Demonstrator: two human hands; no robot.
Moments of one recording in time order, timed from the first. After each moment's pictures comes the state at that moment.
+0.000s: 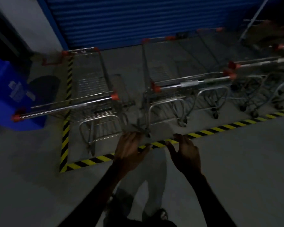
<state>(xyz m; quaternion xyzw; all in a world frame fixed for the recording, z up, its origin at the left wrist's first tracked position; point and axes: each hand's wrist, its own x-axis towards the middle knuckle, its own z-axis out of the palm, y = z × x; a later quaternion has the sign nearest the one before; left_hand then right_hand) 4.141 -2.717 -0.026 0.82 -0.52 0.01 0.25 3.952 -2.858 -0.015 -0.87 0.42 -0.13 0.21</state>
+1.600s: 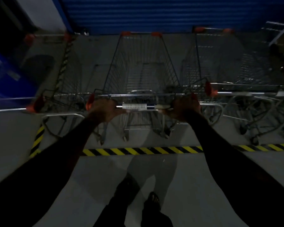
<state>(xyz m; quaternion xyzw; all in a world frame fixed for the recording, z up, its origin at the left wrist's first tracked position) 4.193 -3.099 0.015 0.92 -0.39 -0.09 -0.03 4.010 -3.386 -0.009 -0.97 0.22 0.10 -0.05</state>
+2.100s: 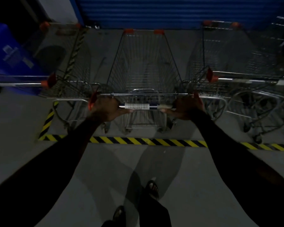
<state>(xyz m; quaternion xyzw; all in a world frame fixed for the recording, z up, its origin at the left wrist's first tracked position) 4.116 -3.048 0.001 0.92 -0.36 -0.08 -0.10 3.940 -3.349 0.000 -0.98 0.13 0.11 -0.06</state>
